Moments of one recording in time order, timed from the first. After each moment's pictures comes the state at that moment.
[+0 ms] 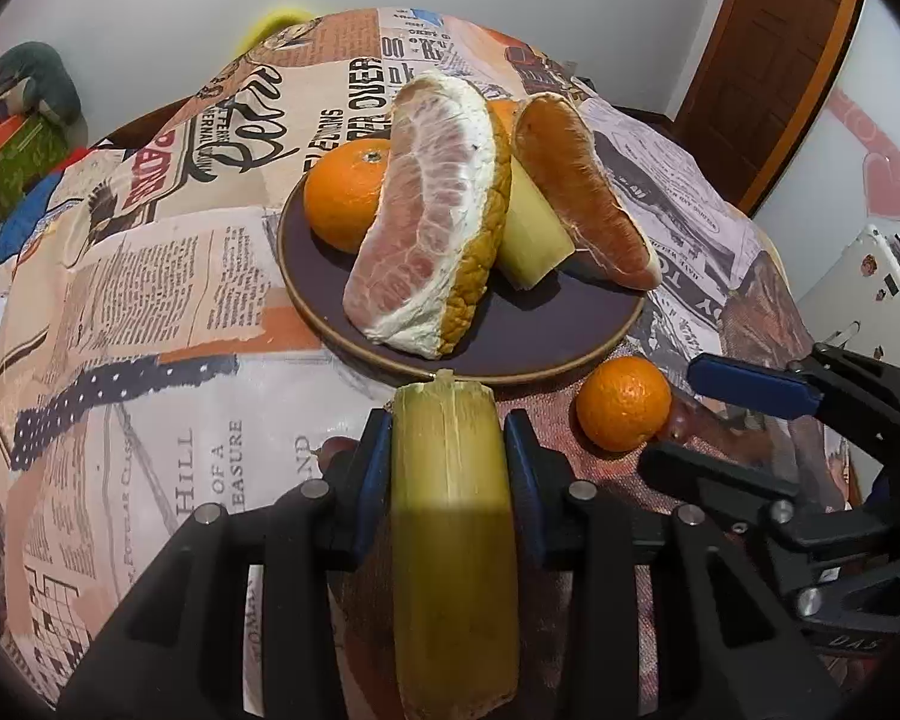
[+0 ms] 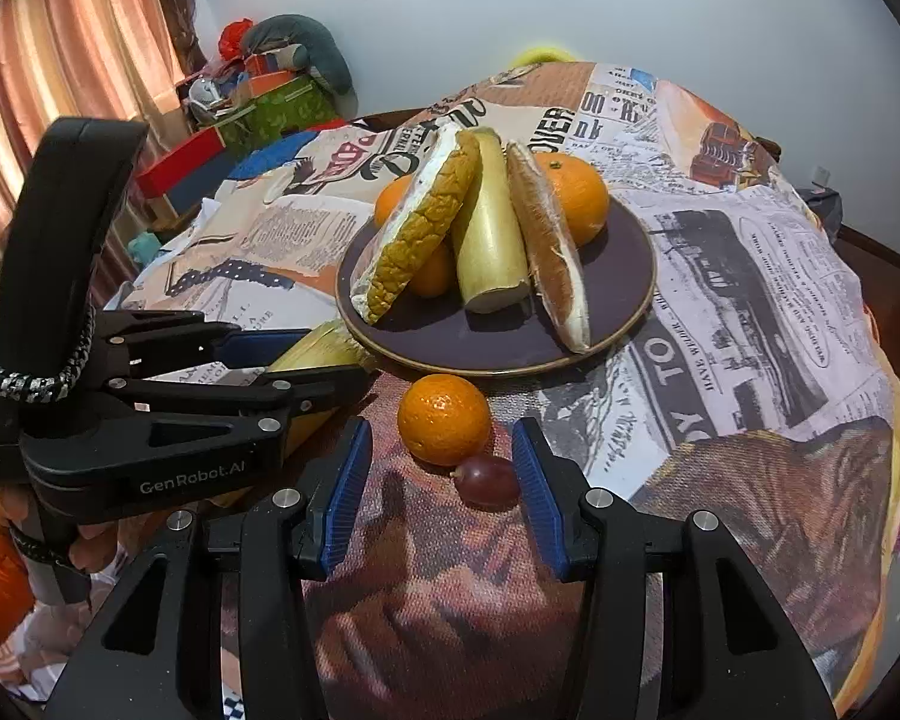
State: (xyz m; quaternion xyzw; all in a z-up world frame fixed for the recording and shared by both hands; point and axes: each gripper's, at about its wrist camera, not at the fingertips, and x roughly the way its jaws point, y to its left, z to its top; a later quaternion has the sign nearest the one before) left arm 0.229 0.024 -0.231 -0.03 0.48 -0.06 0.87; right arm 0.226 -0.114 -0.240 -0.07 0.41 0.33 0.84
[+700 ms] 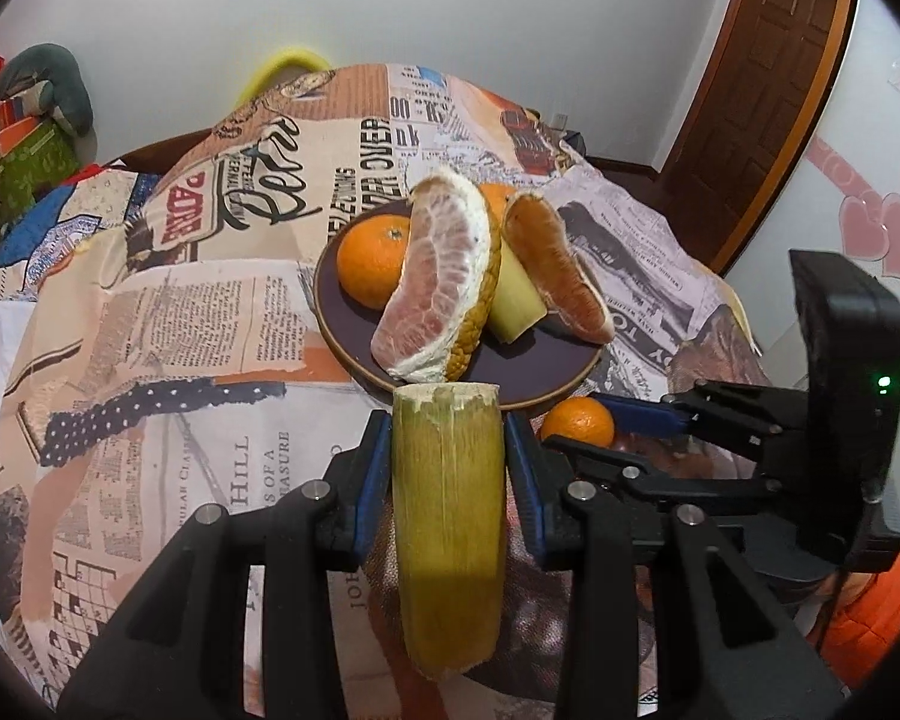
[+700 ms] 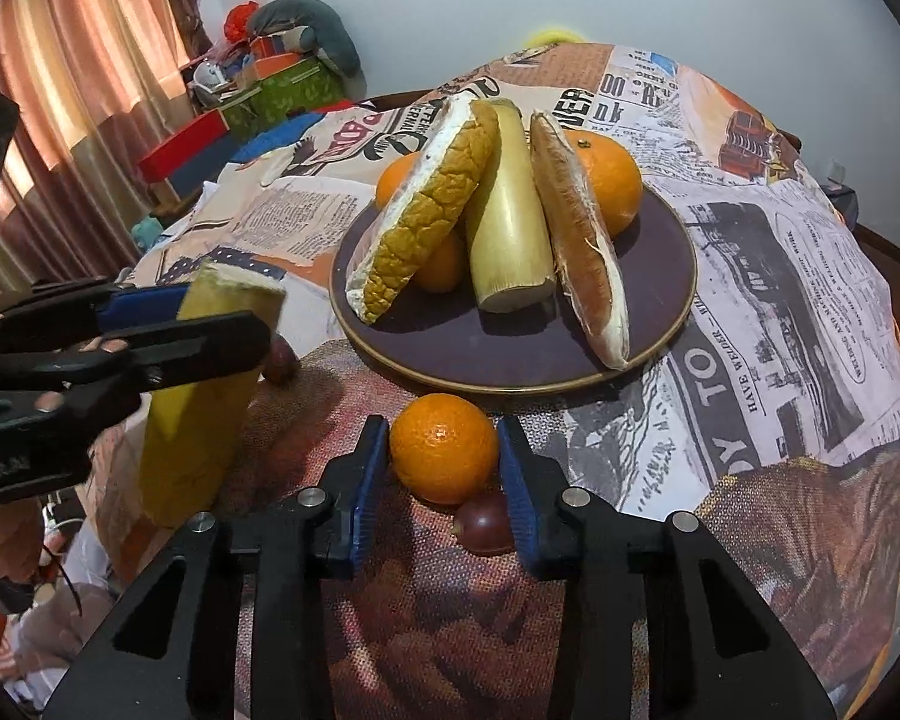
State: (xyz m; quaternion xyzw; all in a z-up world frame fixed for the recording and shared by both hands) left arm 0.195 0.038 -0.187 -0.06 0.43 -0.07 0.90; right arm 0.239 -0.100 -0.250 -0.08 0.43 0.34 0.83
